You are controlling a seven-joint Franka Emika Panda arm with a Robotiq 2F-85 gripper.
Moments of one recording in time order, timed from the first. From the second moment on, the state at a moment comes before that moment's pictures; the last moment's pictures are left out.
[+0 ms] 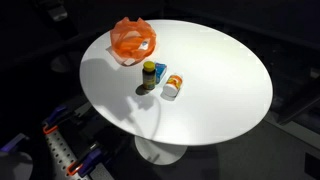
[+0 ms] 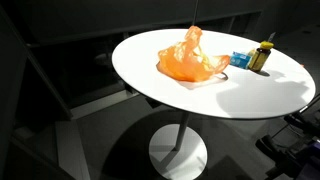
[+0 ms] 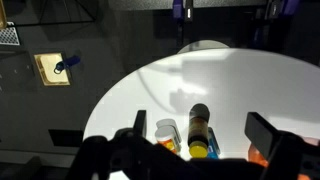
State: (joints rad) arm -0.13 -0.99 -0.05 -2.75 -0.20 1.88 -0.05
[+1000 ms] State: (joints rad) arm -0.08 -0.76 -0.04 -2.69 -0.14 2.03 -0.01
